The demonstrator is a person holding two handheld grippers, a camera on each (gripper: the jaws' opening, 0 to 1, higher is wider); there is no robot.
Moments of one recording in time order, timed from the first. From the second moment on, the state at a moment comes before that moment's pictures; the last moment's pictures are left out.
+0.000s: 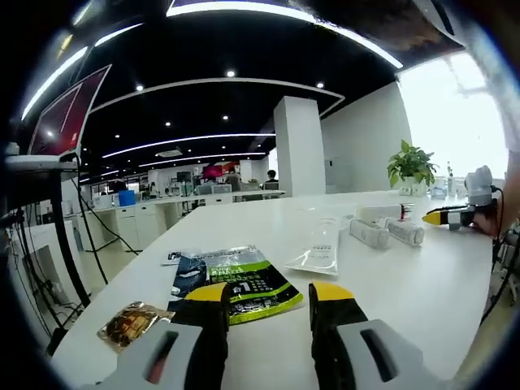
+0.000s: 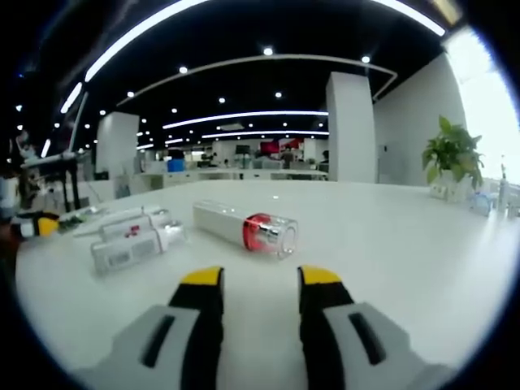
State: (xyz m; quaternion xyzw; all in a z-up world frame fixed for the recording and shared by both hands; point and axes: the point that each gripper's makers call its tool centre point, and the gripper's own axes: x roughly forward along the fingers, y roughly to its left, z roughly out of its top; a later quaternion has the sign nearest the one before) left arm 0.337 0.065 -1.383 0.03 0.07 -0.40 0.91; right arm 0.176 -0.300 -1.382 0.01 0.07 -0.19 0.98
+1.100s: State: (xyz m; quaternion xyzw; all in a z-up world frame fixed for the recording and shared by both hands) left arm 0.336 0.065 -1.384 0.04 0.07 -0.40 0.91; right arm 0.178 -0.299 -1.379 0.01 0.07 -0.20 0.98
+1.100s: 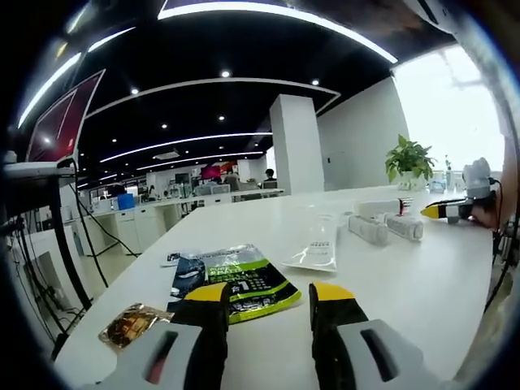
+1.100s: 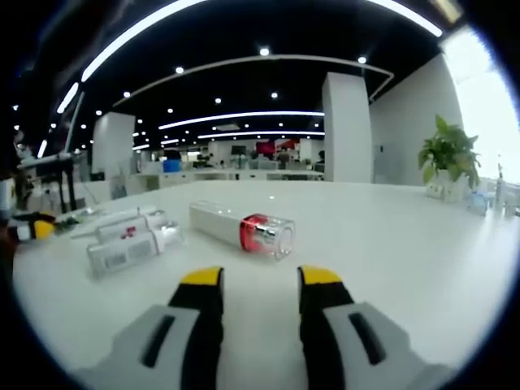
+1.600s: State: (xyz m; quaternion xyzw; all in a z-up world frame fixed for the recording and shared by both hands) left arm 0.336 0.062 -1.385 0.06 0.07 -0.40 0.91; right arm 0.180 -0.299 -1.378 0.01 0.06 -0.20 0.98
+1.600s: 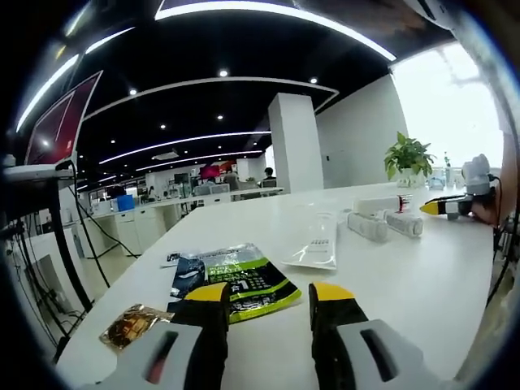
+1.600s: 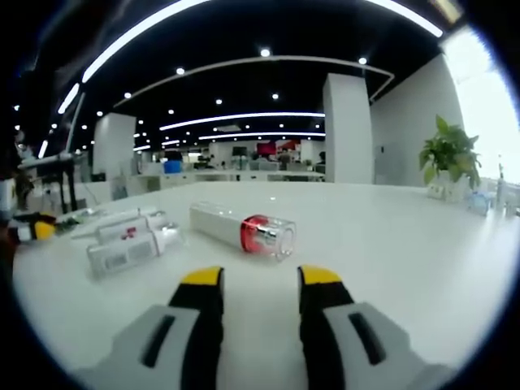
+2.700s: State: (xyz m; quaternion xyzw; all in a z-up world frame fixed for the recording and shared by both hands) left arm 0.321 0.052 -1.374 0.05 0.12 -0.46 0.88; right arm 0.171 -0.303 -1.357 0.02 0.09 -0.22 0.97
